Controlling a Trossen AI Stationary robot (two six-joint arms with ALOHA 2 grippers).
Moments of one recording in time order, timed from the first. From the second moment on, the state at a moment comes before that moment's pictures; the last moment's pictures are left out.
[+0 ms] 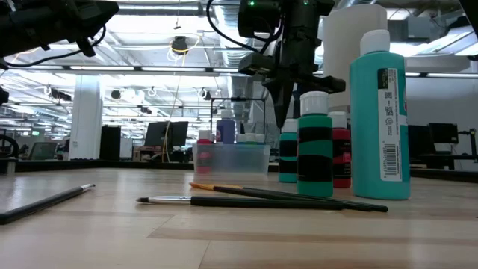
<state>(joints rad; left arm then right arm) 0.13 0.00 0.01 0.54 -0.18 -0.01 -0.03 1.92 1.55 -1.04 0.08 1.08</state>
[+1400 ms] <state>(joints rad) 0.13 0.00 0.01 0.54 -0.18 -0.01 -0.41 2.01 1.89 -1.06 0.07 0.85</state>
